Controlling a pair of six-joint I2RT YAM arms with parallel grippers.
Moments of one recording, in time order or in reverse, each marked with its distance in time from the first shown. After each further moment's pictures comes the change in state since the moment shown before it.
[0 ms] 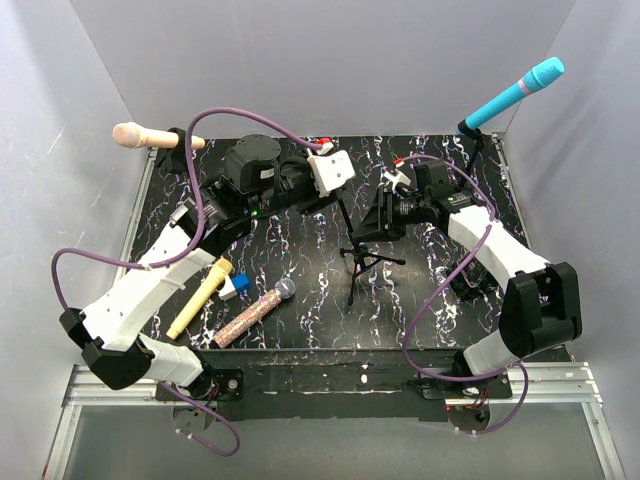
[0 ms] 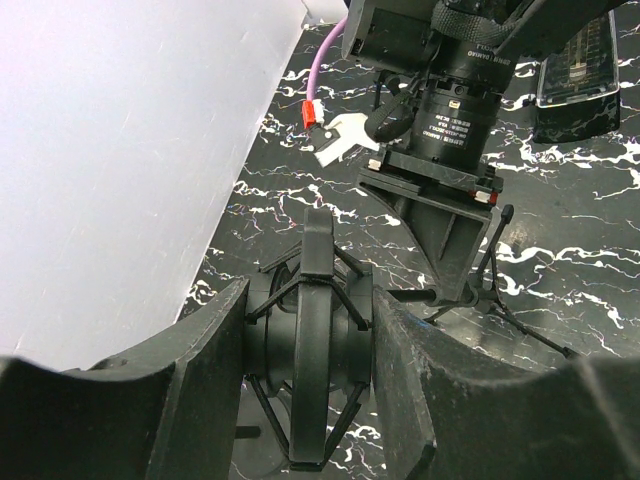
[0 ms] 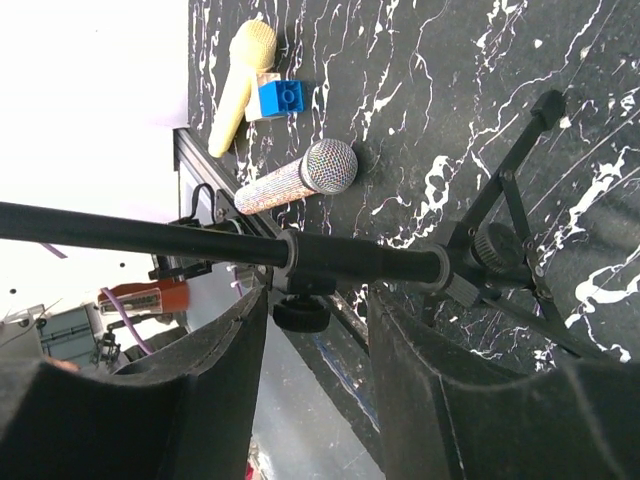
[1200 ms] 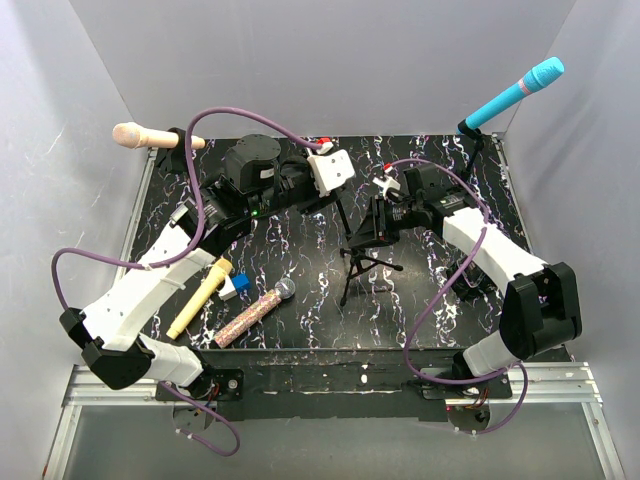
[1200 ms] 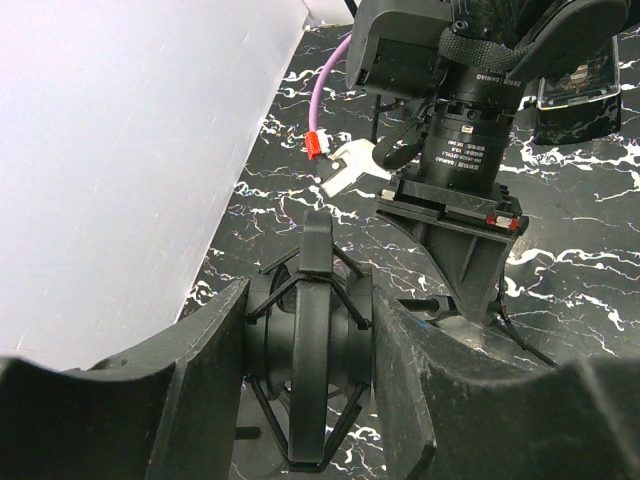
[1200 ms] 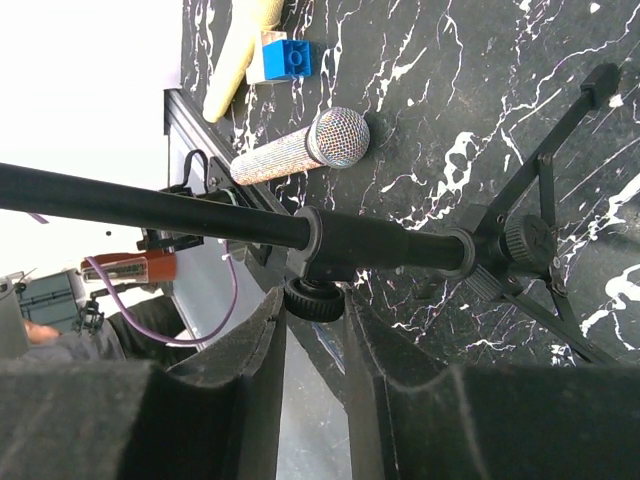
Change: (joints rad) left arm 0.000 0.001 0.000 0.003 -0.001 -0.002; right arm 0.057 -0.009 -0.001 -0.045 -0.003 -0.045
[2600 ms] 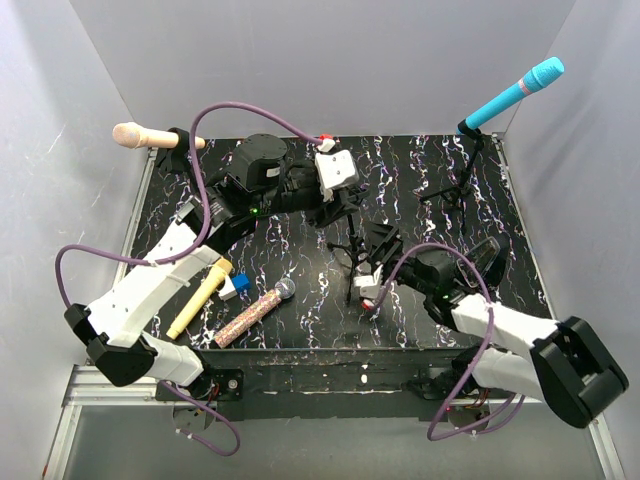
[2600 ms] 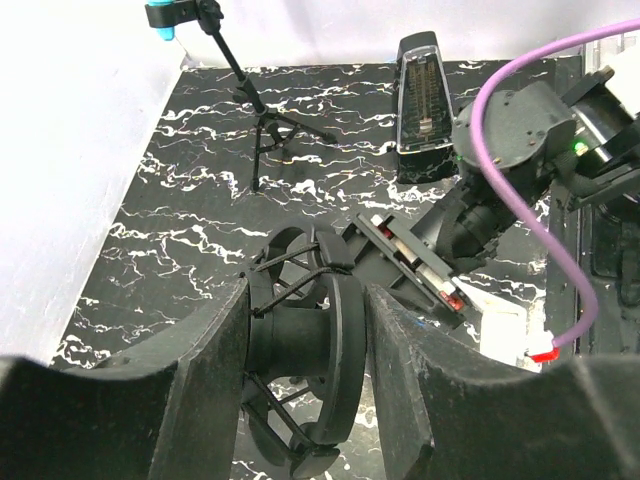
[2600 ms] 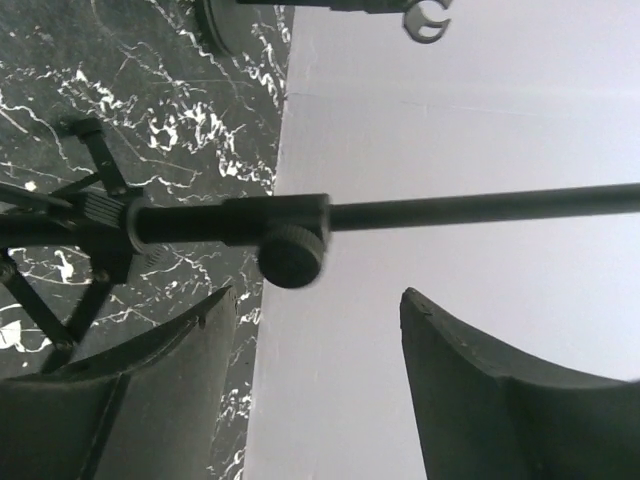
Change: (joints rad) left arm 0.000 0.023 0.005 -0.008 0.233 -0.172; right arm 0.237 -0.339 -0.791 1.153 0.496 -2.054
